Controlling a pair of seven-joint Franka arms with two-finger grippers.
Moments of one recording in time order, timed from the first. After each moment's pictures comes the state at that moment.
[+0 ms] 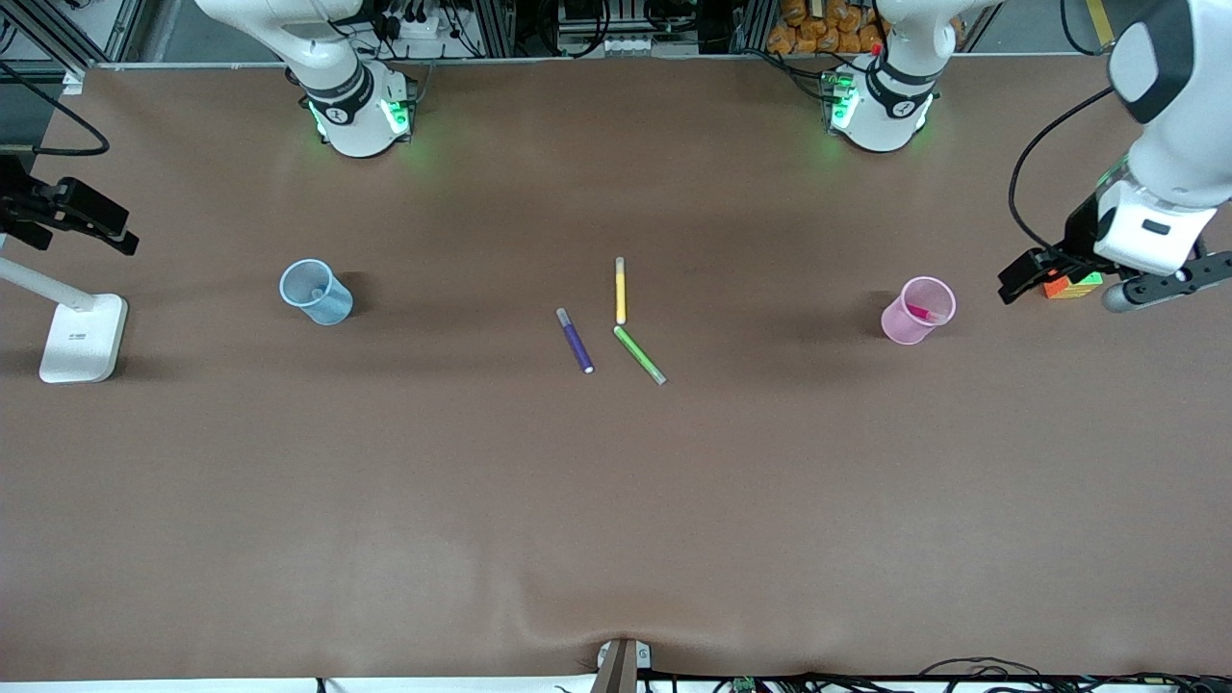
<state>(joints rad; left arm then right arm) 0.29 -0.15 -0.30 -1.99 0.00 1.91 -0.29 0.04 -0.04 -0.07 -1.55 0.00 1.52 0.04</state>
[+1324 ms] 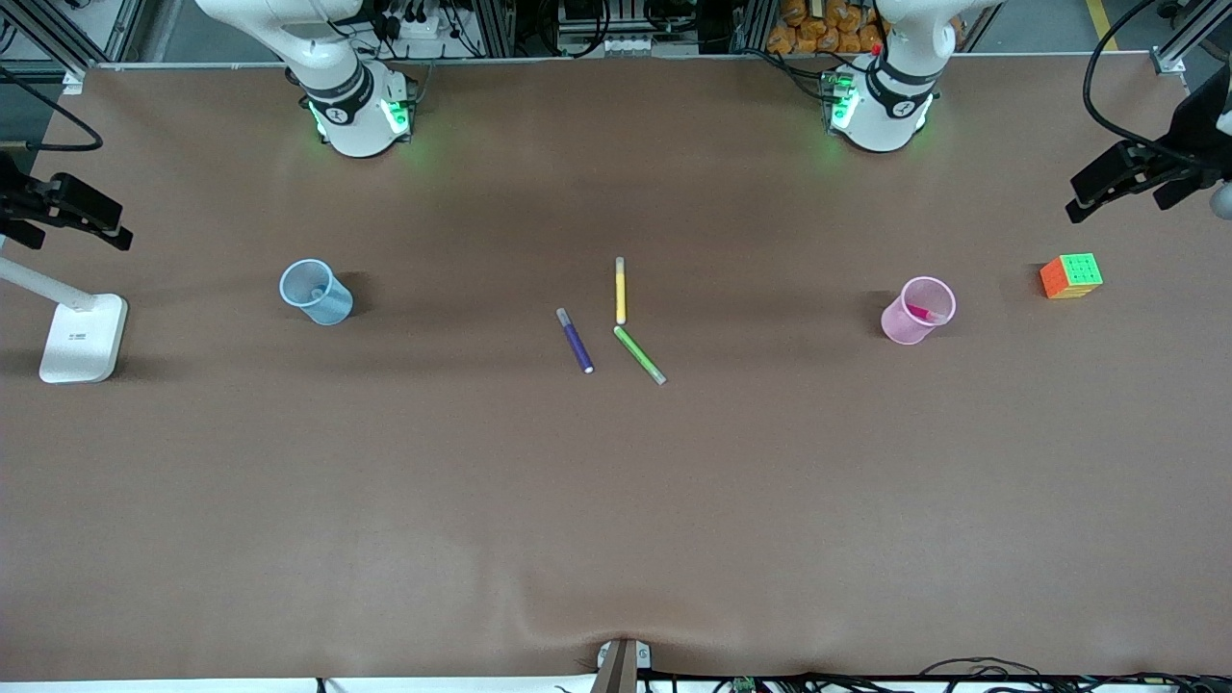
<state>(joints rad) 0.20 -0.12 -0.24 -1.62 0.00 1.53 -0.17 0.03 -0.04 -0.08 -1.55 0.00 1.51 -0.02</state>
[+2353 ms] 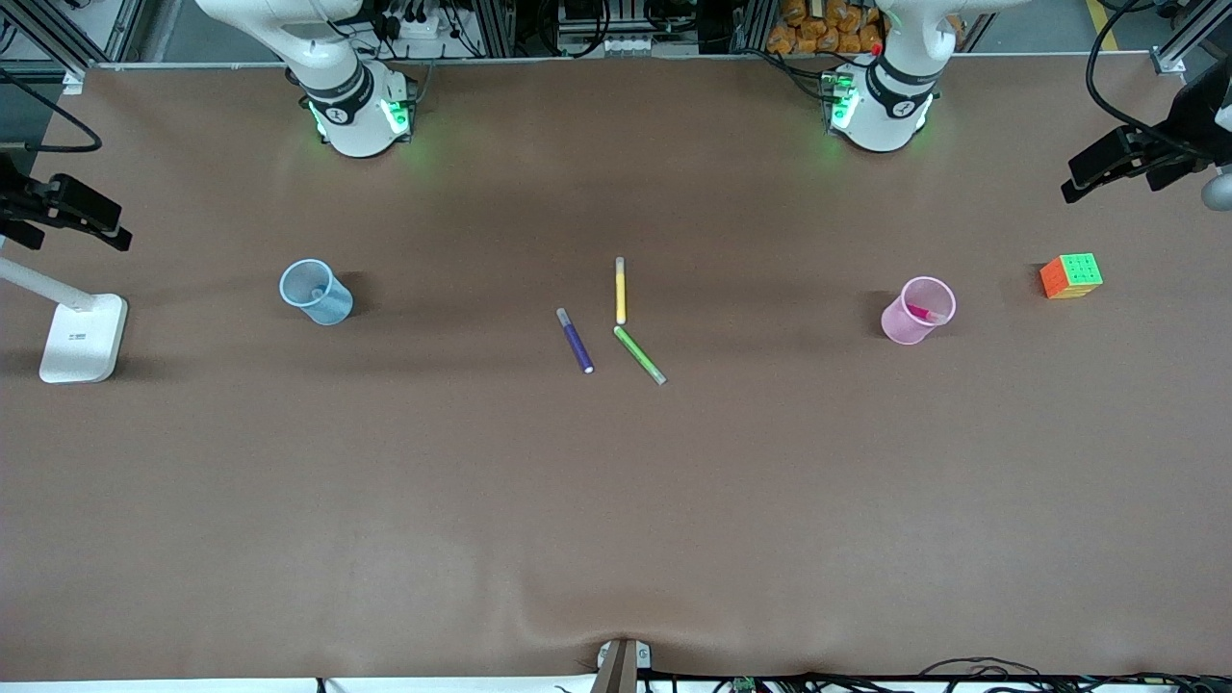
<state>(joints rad) 0.03 -0.13 -0.06 -1.62 0.01 1.45 -0.17 0.03 -0.04 -0.08 -1.55 0.00 1.51 -0.02</state>
